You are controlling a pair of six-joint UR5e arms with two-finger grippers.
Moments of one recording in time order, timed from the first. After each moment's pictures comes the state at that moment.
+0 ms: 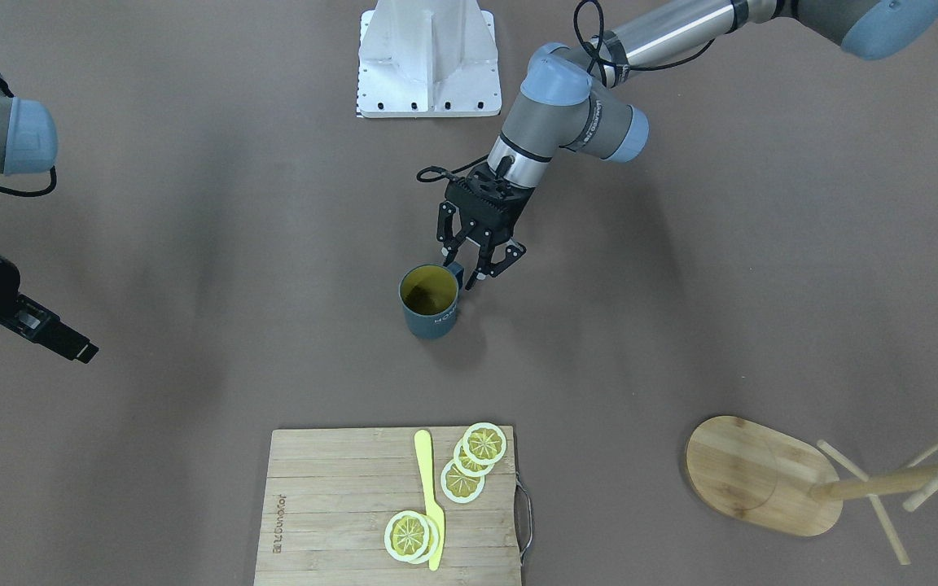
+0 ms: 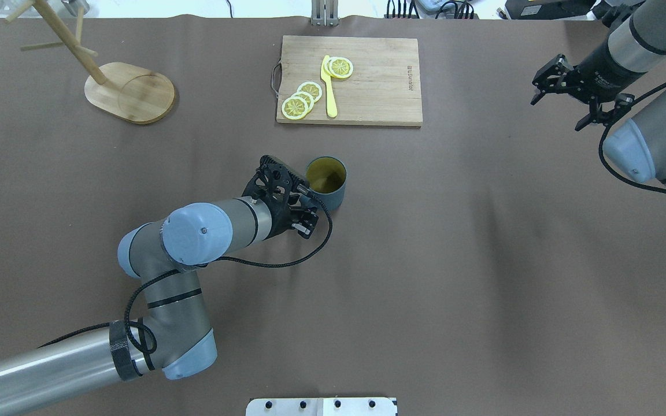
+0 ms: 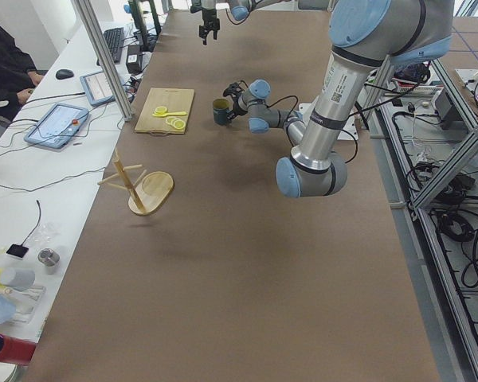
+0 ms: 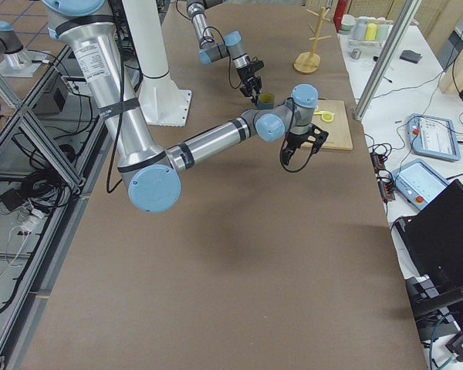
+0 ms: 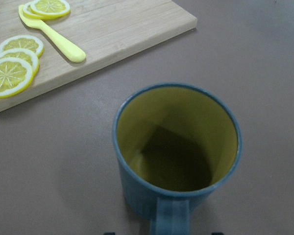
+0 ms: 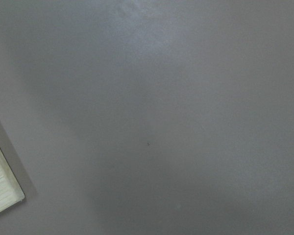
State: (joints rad) left arm -0.41 -2.16 -1.49 -2.37 -1.49 -0.68; right arm 1.10 -1.20 1.64 -1.45 2.29 1.27
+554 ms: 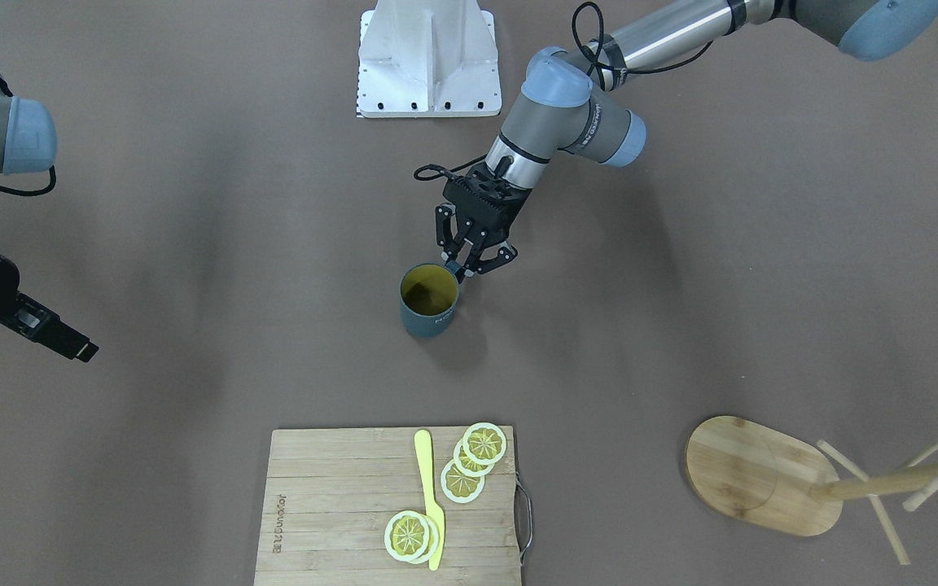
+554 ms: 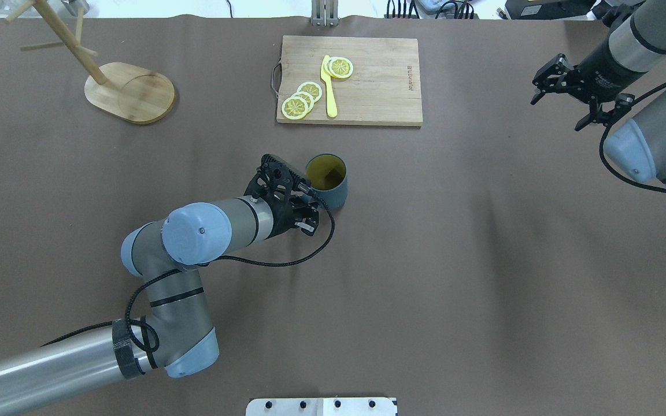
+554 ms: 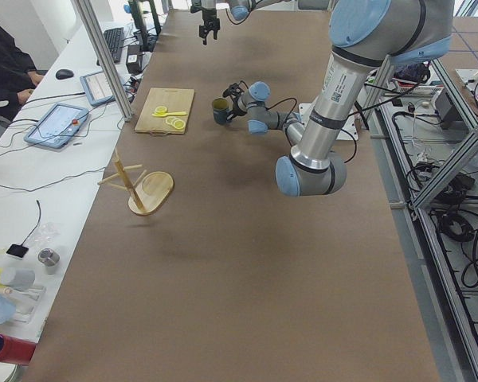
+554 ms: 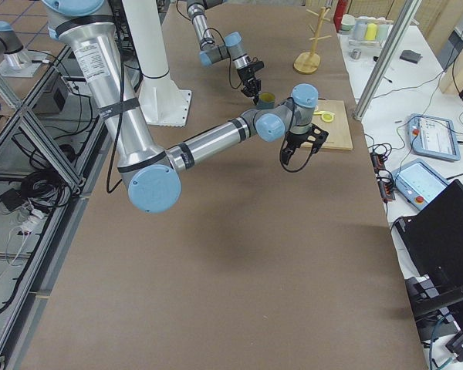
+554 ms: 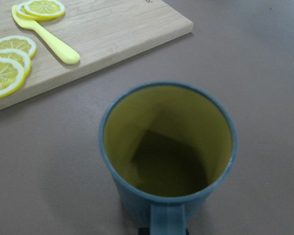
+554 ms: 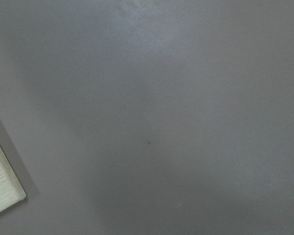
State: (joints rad) left arm -0.42 -2.16 -1.49 -2.42 -1.50 -0.69; right arm 1.11 -1.20 1.65 -1.45 2.30 1.27
